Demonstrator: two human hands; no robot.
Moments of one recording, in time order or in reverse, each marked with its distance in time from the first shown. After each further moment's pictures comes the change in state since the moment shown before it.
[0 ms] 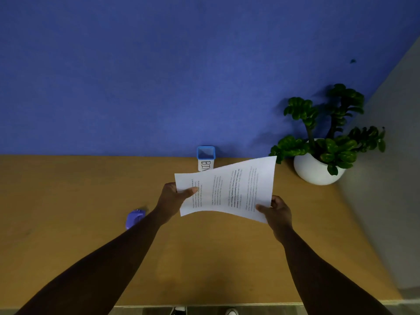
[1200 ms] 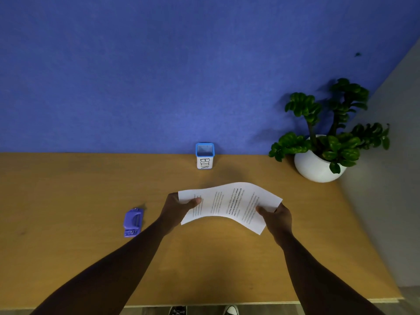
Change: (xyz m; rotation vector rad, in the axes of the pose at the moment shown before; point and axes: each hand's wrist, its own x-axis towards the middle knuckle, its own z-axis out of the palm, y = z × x) left_hand -0.014 -0.020 0.016 0.022 0.012 -0.153; right_hand -0.001 0.018 0.000 -0.063 0.051 0.003
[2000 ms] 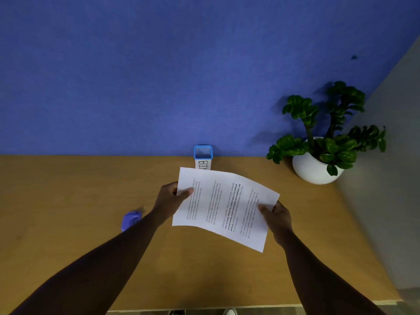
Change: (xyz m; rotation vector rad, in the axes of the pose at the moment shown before) left_hand 0.021 0.017 -0.016 0.214 0.063 0.117; right_hand 0.012 -0.002 -0.004 0.017 -0.068 0.009
